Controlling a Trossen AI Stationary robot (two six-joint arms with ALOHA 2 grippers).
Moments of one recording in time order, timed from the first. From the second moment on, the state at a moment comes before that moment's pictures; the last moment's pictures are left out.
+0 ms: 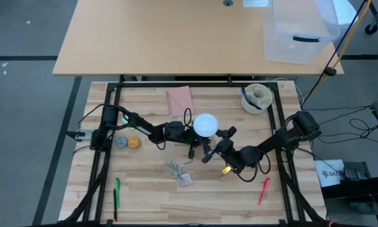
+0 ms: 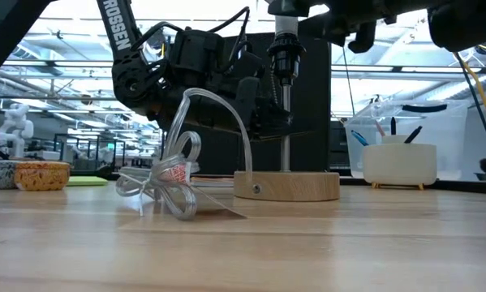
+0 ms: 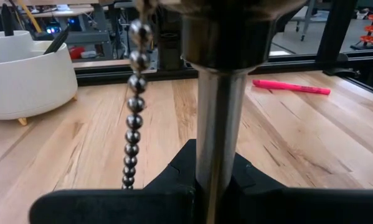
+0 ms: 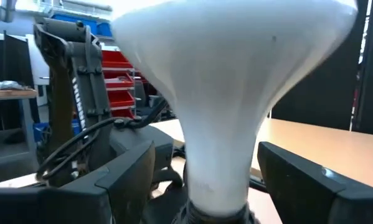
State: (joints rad) left arm 0.08 2.08 0.89 1.01 0.19 0.09; right arm 0.42 1.77 0.74 1.48 1.14 -0.35
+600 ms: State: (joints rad) left arm 0.08 2.08 0.89 1.01 0.20 0.09; right arm 0.40 1.77 0.74 1.49 1.10 -0.36
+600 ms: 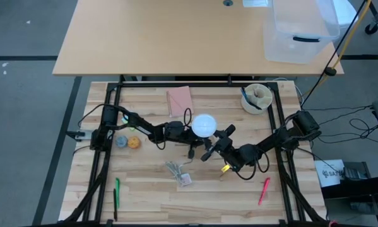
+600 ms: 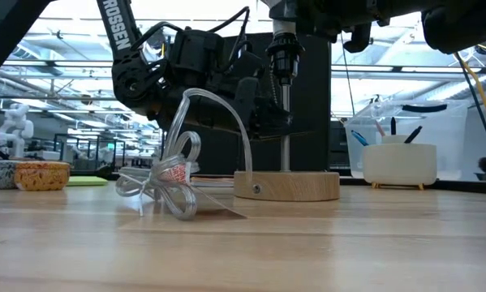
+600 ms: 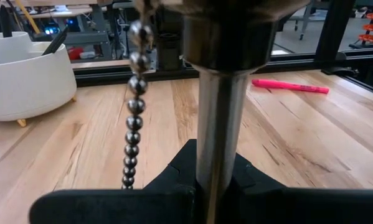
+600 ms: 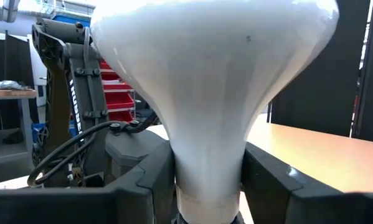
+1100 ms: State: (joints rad) left arm 0.11 2.07 0.89 0.98 0.41 0.13; right arm 0.41 1.77 0.75 1.47 1.09 -0.38
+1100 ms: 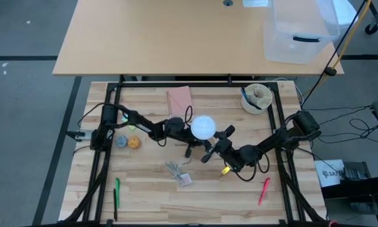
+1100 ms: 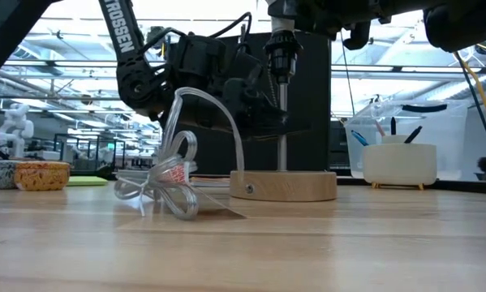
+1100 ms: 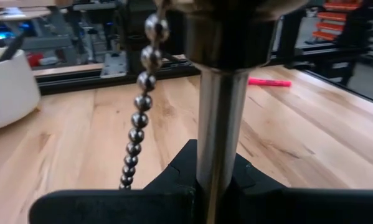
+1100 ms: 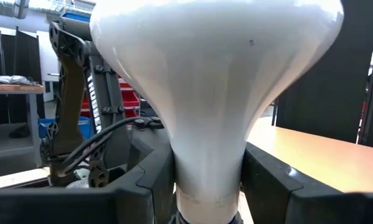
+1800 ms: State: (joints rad) left arm 0.12 2.07 0.89 0.96 0.69 0.17; right arm 0.39 1.62 0.75 1.03 0.85 -0.18
